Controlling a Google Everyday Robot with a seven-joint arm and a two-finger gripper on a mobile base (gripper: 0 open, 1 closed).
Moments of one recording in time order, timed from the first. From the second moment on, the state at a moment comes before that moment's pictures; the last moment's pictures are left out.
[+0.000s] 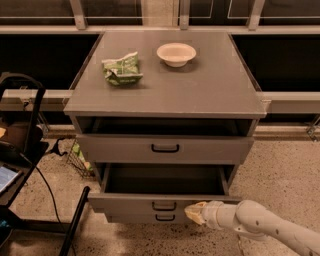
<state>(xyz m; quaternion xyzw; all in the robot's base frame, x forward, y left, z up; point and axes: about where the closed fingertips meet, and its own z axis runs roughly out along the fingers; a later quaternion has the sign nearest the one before) 0.522 -0.135 0.399 -0.35 0.82 0.24 0.37</state>
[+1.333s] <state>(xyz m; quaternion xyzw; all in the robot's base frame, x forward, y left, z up) 0.594 -0.134 0.406 -0.39 0.82 0.19 0.37</state>
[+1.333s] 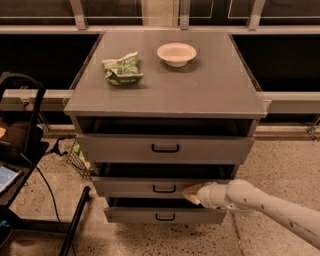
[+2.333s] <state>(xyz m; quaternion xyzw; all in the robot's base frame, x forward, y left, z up) 0.554 -0.129 0.417 -0.40 0.82 0.22 0.36</state>
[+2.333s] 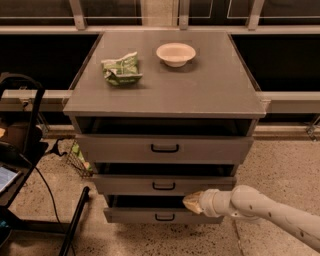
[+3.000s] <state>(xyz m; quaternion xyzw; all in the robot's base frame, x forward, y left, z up) 0.509 -0.124 0.414 -0.40 0.82 0.26 0.32</state>
